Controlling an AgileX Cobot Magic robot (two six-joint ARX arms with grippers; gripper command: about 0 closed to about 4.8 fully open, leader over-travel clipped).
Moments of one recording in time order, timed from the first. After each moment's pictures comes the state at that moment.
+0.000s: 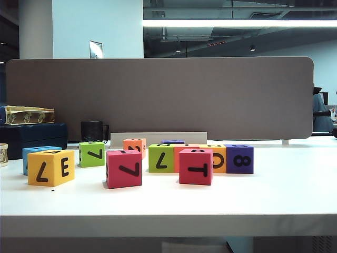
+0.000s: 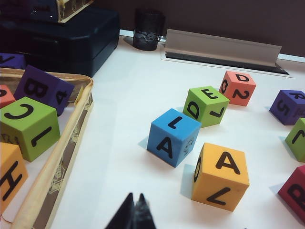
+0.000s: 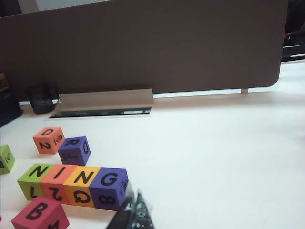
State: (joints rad) left arm 0.03 0.00 0.05 -0.17 0.07 -0.11; right arm 0.09 0.01 0.26 -0.19 -0.08 0.13
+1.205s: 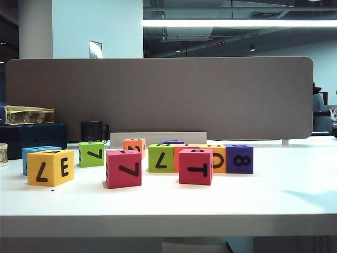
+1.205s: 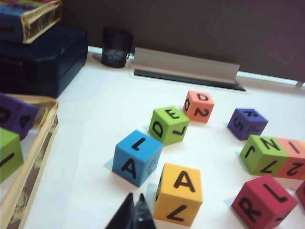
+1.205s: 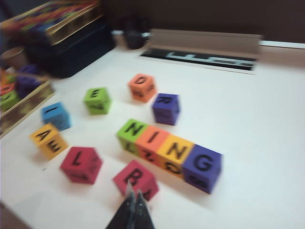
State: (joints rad) left arm 0.03 0.00 0.12 -0.18 0.18 -0.16; right arm 0.19 0.70 0.72 -0.31 -0.42 0.06
